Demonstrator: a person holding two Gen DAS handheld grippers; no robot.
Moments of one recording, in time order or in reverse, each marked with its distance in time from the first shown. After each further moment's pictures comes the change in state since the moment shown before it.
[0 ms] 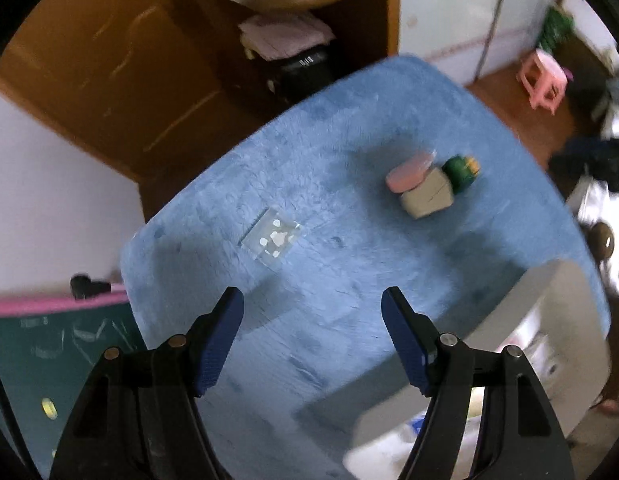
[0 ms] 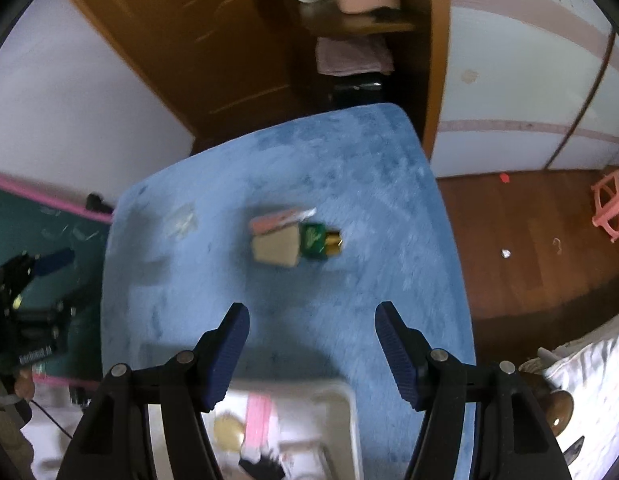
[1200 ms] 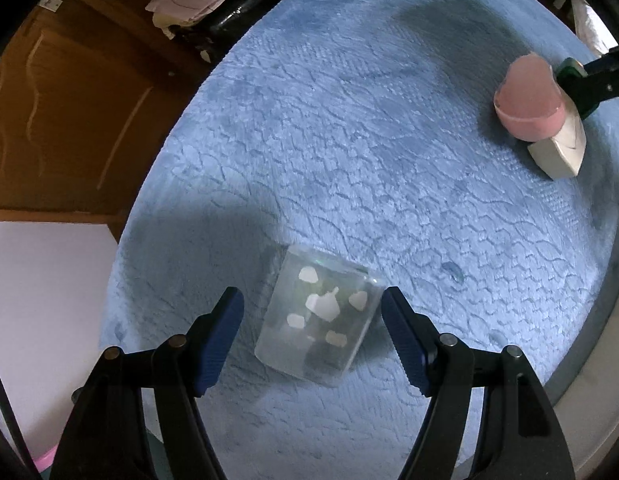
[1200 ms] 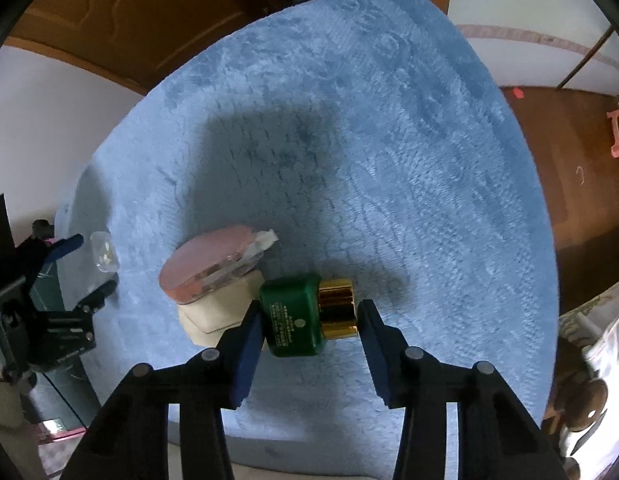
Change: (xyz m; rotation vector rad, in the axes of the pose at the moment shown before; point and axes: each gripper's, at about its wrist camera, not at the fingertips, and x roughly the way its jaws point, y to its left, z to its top) left arm 0.156 0.025 0.046 0.319 0.160 -0.030; right arm 0.170 -0.015 0.064 0.149 0.313 -0.002
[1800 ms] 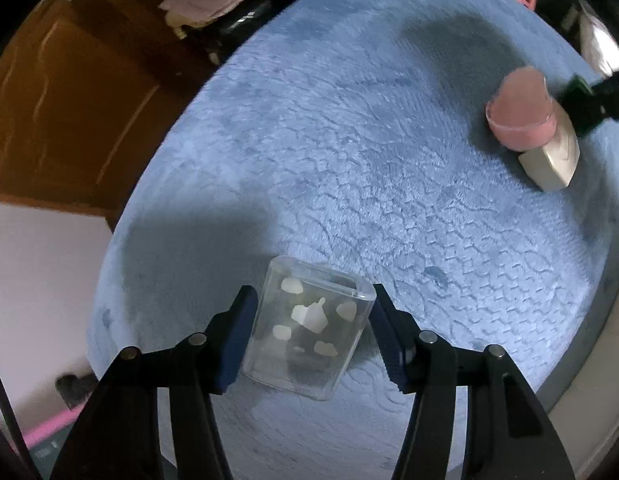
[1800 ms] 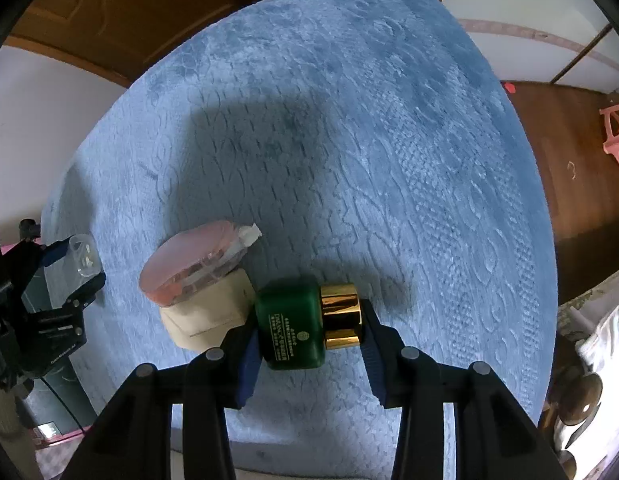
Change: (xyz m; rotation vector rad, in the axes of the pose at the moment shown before) left arm 0.004 0.002 -0.001 -0.088 -0.044 0.001; right arm 0.010 0.000 0.002 0.015 0.027 -0.042
